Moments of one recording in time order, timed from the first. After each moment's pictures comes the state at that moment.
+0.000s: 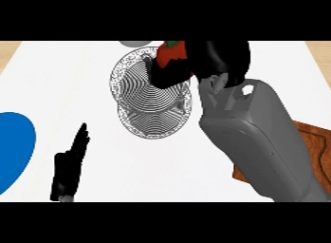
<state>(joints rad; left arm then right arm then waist) 0.05 0.22 -0.23 -1.36 0.10 0.32 0.00 -1.02 -0.06 0.26 -1.51 0.81 0.17 0.98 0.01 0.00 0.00</state>
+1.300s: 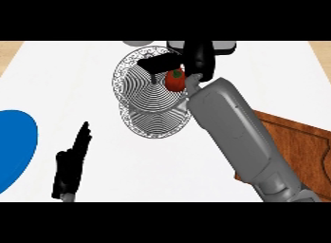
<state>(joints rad) 0.04 0.19 -0.20 -1.35 0.07 0.29 -0.01 -1.00 0.00 0.22 -1.07 0.39 -0.53 0.68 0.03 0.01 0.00</state>
